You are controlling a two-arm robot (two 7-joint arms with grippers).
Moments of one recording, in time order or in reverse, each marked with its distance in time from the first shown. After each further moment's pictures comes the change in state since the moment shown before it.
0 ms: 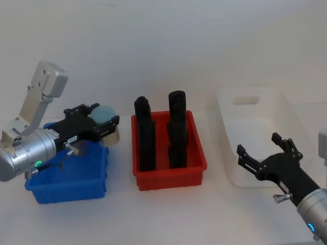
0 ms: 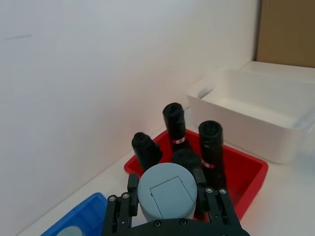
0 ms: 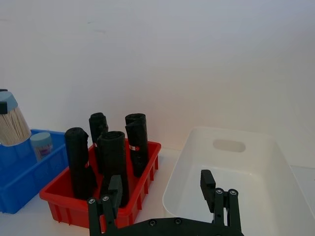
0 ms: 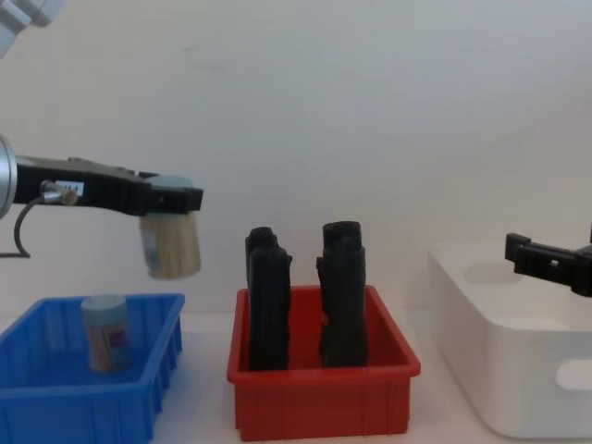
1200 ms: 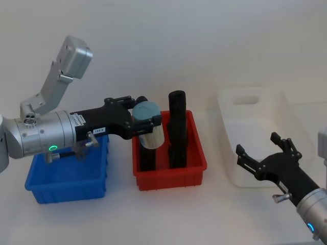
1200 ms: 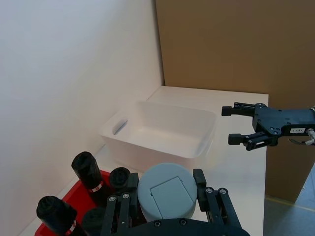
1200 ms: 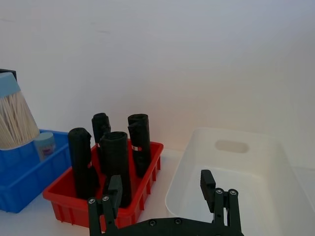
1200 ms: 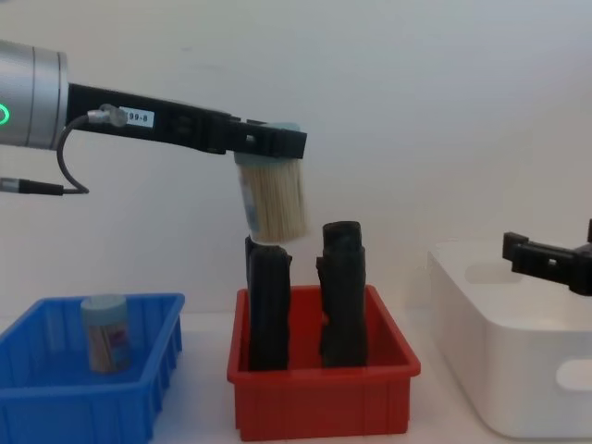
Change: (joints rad) left arm -0.108 -0.026 0.039 -0.028 -0.039 0.073 -0.347; right arm 0.001 0.000 0.000 -0.003 0.000 0.003 0.007
